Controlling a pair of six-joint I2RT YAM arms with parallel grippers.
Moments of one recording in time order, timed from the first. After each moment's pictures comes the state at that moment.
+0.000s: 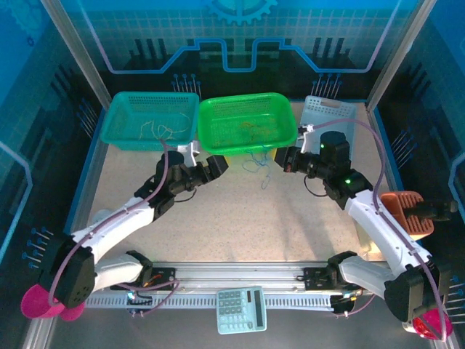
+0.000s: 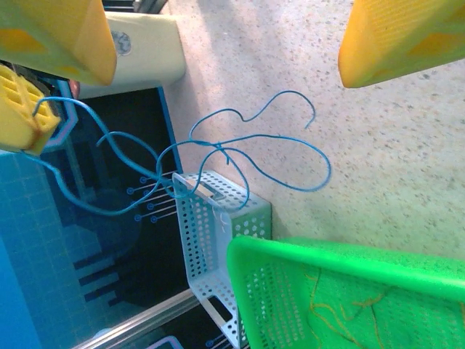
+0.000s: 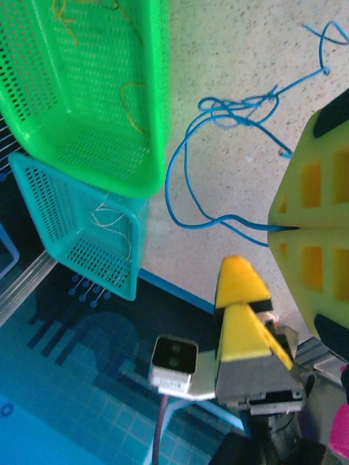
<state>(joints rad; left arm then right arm) -0.49 1.18 0.67 0.21 0.34 -0.99 0.33 1.07 0.91 -0.20 -0.54 0.59</state>
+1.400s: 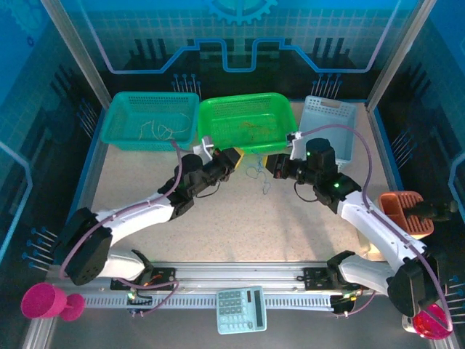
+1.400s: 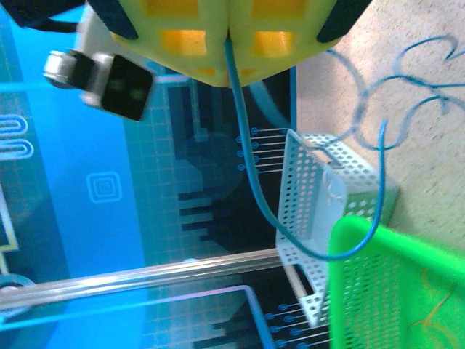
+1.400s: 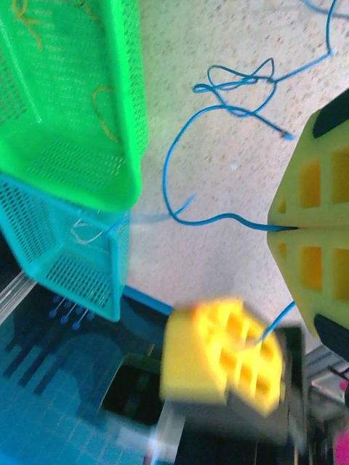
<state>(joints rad) -0.66 1.34 0.75 0.55 0.11 -1.38 0.44 1.11 0.83 -0.15 -0.41 0.62</state>
